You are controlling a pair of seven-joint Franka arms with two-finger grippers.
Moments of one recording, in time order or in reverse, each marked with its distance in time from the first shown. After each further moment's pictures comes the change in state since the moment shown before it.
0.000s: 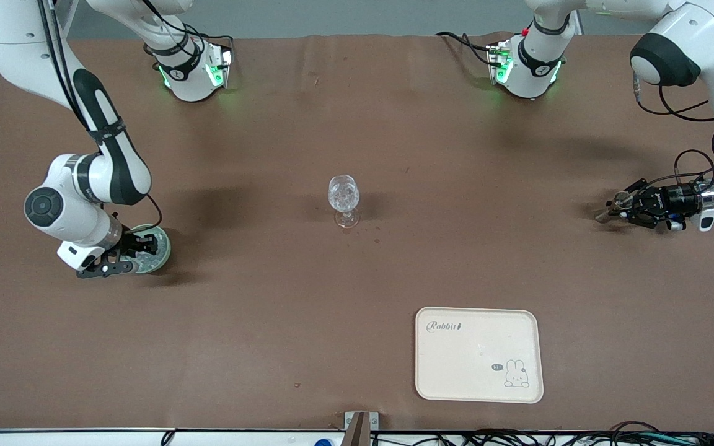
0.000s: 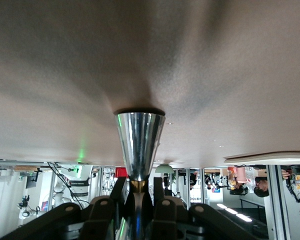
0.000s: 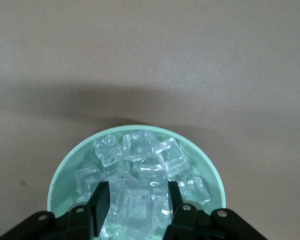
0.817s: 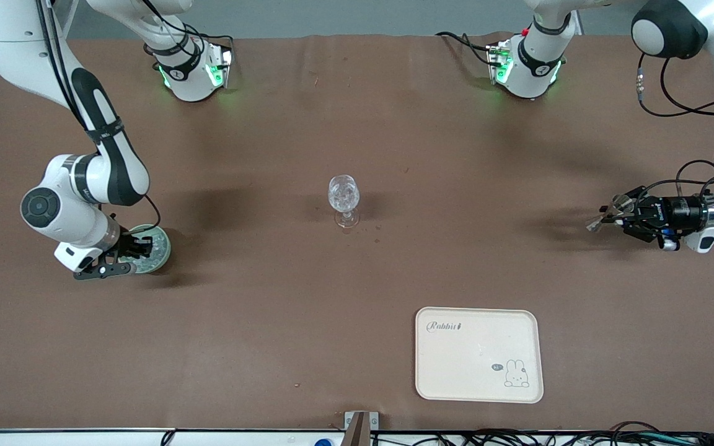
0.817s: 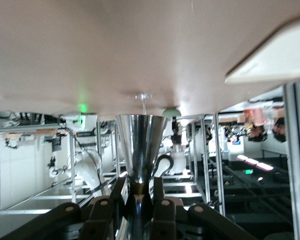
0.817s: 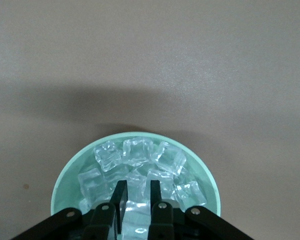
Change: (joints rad) left arm -0.031 -0.200 -0.179 0.030 -0.043 -0.118 -0.184; right arm 0.000 -0.002 0.000 0.021 0.000 -0.018 0.000
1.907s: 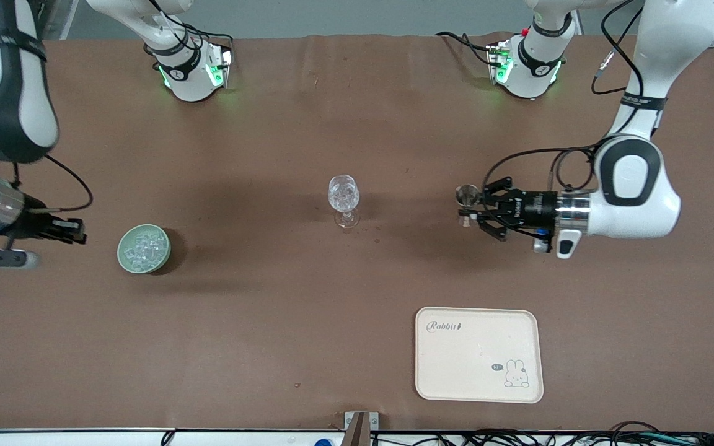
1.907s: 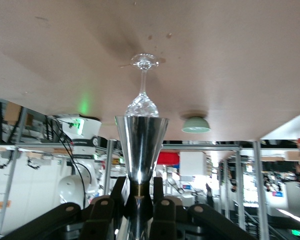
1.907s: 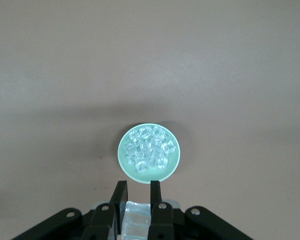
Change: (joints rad) left arm -0.021 -0.375 -0.782 -0.218 0.080 0.704 -0.491; right arm 0.001 -0.228 0.001 0.438 0.022 -0.658 0.179
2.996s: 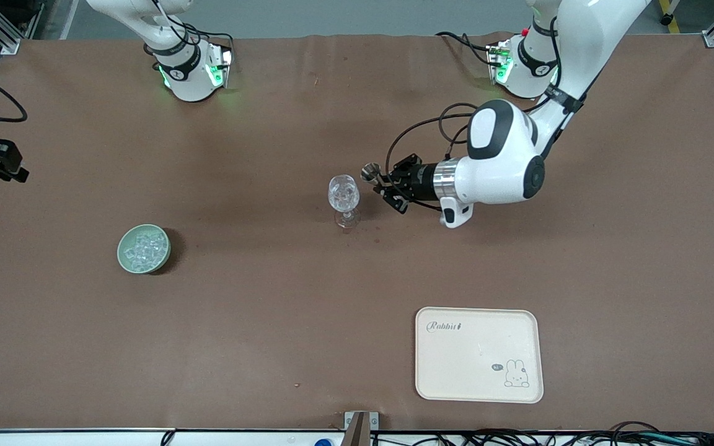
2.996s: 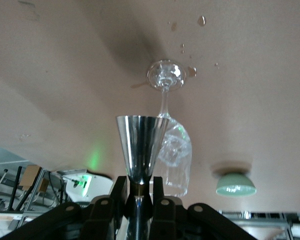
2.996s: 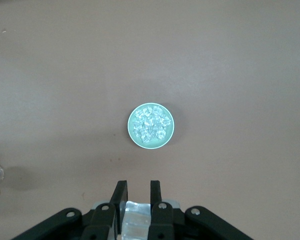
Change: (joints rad) left arm -0.084 0.095 -0.366 0.037 0.391 0.456 -0.427; right arm -0.002 -0.204 0.004 0.062 0.000 -0.212 0.057
